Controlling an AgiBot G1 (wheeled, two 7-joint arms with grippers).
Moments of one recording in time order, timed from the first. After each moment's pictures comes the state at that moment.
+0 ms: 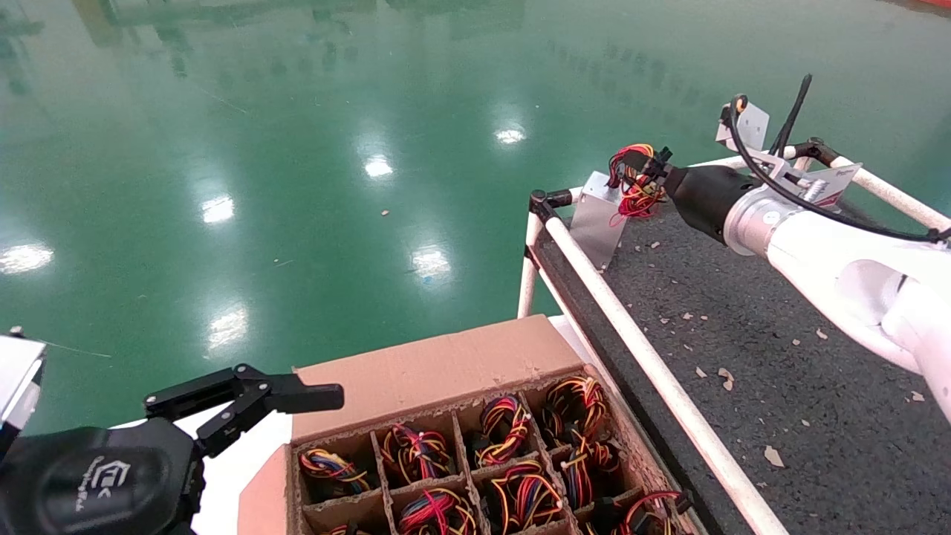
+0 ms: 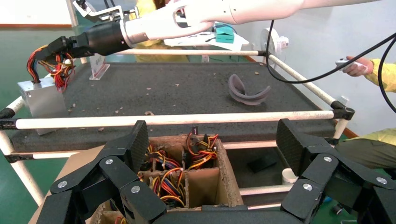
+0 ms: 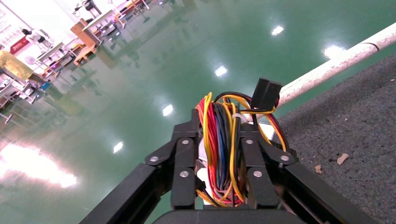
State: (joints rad) left arm -1.10 0.57 0.37 -1.26 0.66 1.45 -0.13; right arm 1.81 -1.27 -0.39 -0.03 -1.09 -0.54 0.33
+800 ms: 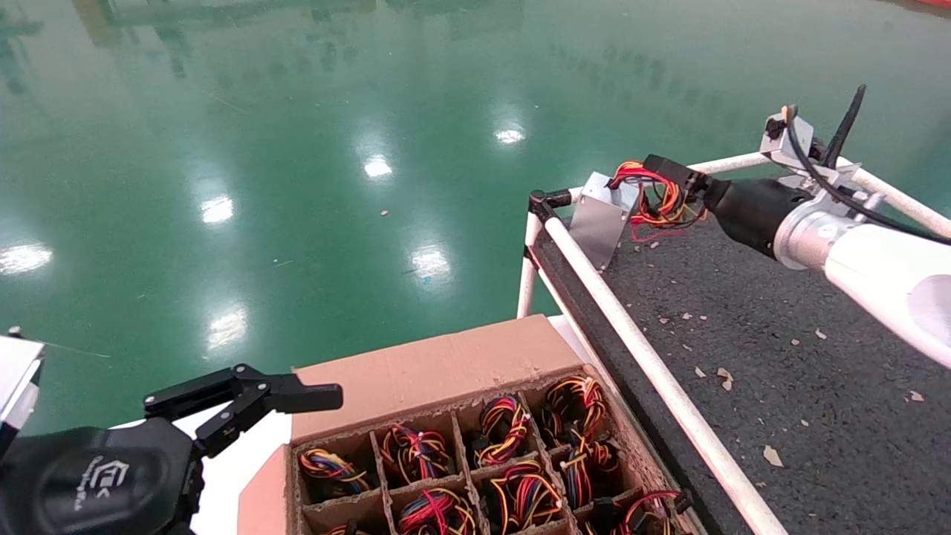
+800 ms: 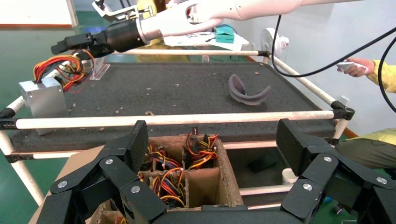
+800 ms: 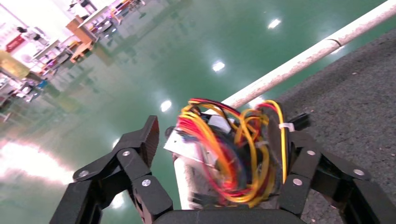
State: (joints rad) left arm -1.10 0.57 0.37 -1.26 0.66 1.45 -0.13; right arm 1.83 -1.18 -0.40 -0.08 -1.10 -0.65 0.34
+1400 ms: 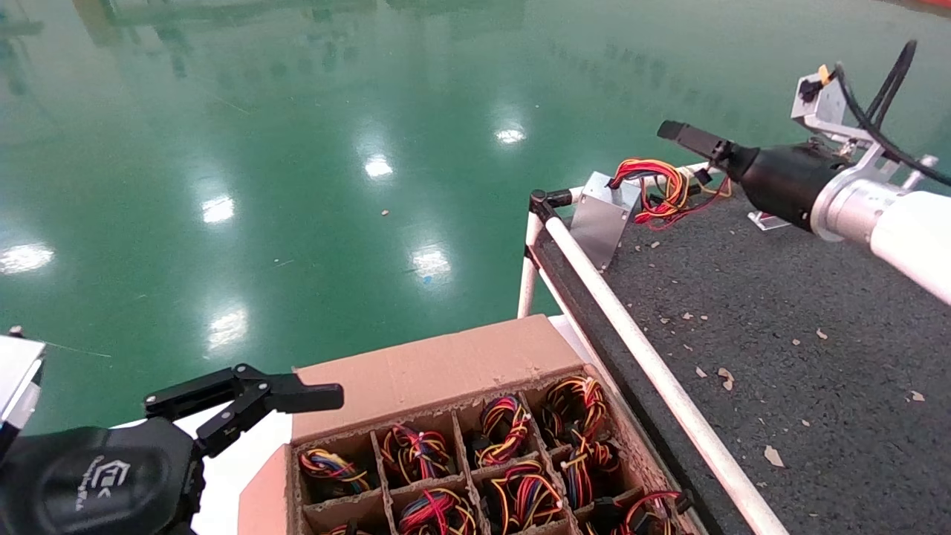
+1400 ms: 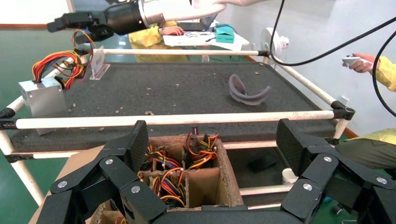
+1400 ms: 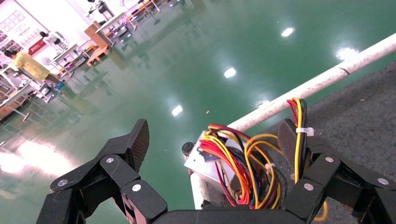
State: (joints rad) left arm -1.10 0.57 0.37 -1.26 0.66 1.45 -0.13; right arm 1.92 -1.15 -0.40 -0.18 -1.10 -0.76 0.29
